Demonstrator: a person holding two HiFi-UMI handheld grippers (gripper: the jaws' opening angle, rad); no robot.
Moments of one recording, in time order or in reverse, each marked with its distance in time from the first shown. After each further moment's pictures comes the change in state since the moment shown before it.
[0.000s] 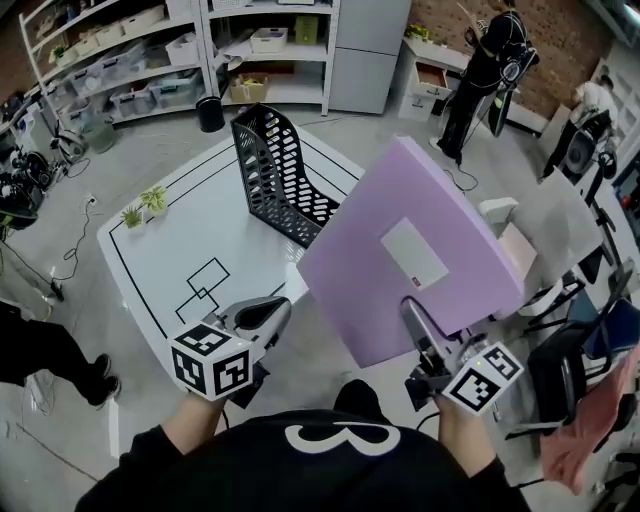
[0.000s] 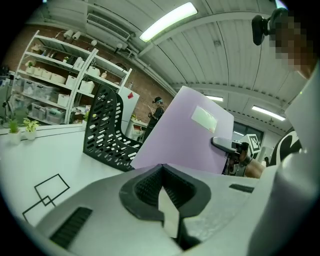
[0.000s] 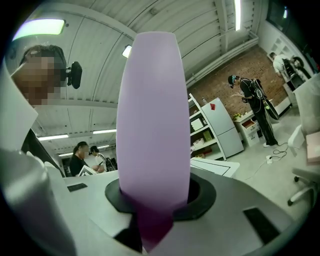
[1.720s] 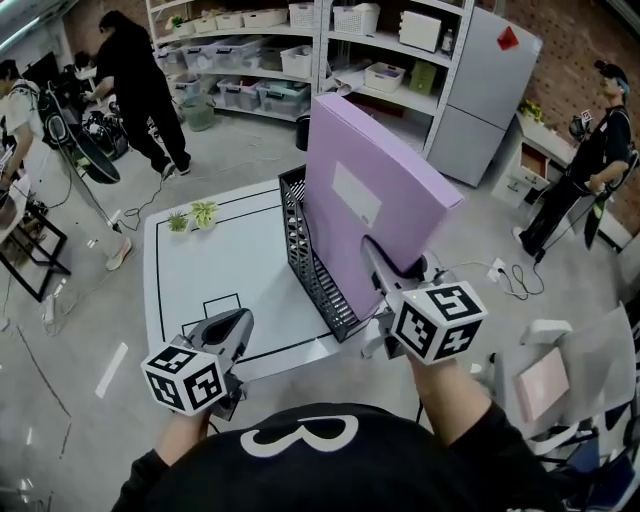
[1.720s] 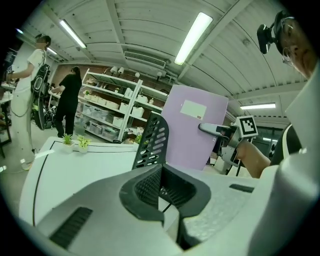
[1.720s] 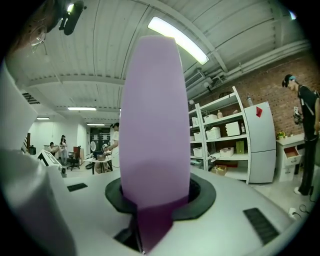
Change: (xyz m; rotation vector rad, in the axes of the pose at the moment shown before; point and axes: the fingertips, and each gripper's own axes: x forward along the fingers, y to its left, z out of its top) left arm 0.002 0.106 0.062 -0.148 -0.270 0.579; right arm 0.277 -0.047 0.082 -0.350 0.153 0.297
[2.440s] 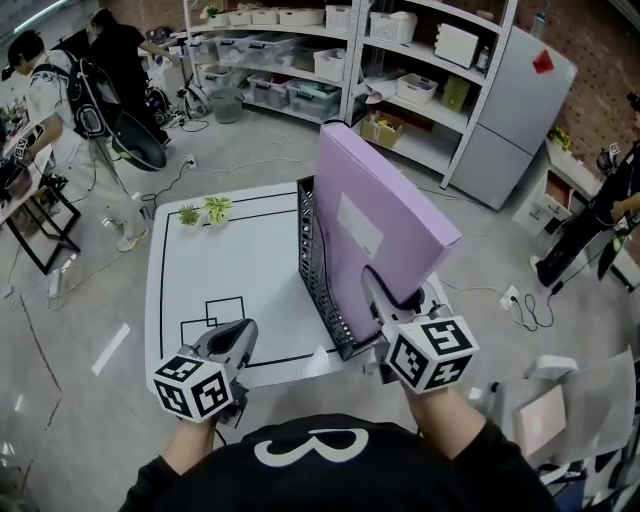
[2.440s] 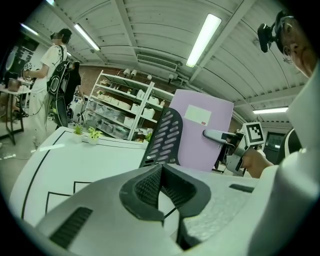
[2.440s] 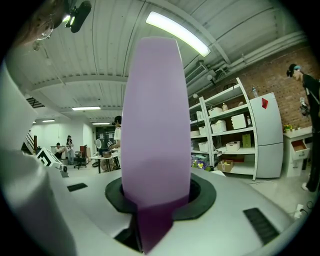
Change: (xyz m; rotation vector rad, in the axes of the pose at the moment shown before) left arm 0.021 0.026 -0.028 -0.079 -0.044 0.112; right arm 0.029 -0.004 -0.052 0.013 0.041 0.069
